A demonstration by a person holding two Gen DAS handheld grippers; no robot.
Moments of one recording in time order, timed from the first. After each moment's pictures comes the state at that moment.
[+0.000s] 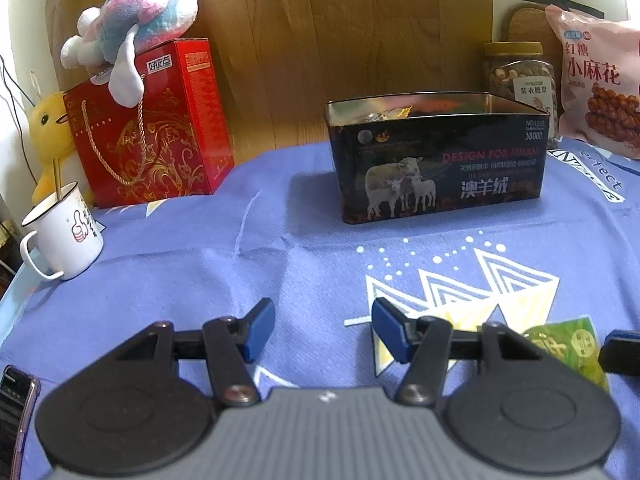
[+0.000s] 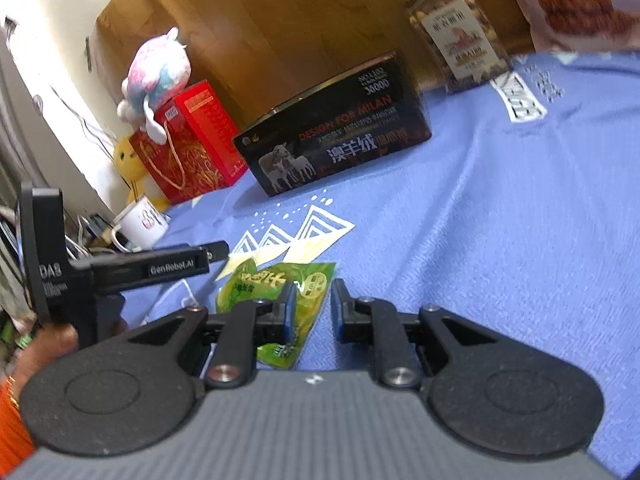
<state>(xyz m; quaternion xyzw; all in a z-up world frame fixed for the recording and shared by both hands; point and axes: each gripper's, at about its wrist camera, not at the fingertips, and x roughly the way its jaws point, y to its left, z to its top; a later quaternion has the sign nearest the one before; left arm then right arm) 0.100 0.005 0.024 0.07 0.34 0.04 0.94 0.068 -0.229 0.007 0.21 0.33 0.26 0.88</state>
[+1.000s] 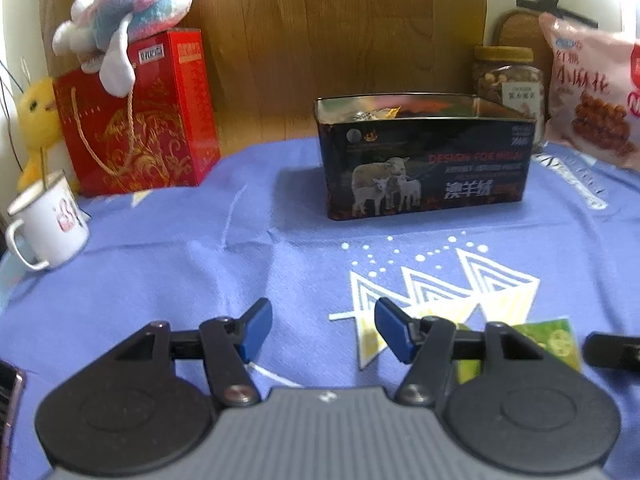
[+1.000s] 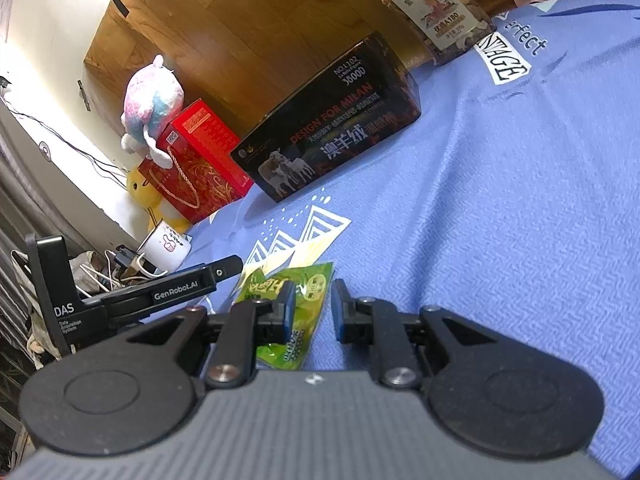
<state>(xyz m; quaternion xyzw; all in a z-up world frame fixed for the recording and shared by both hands) 0.098 0.012 0.030 0.03 0.35 0.00 0.94 0.079 -0.253 -0.001 0.28 0.35 0.28 0.85</state>
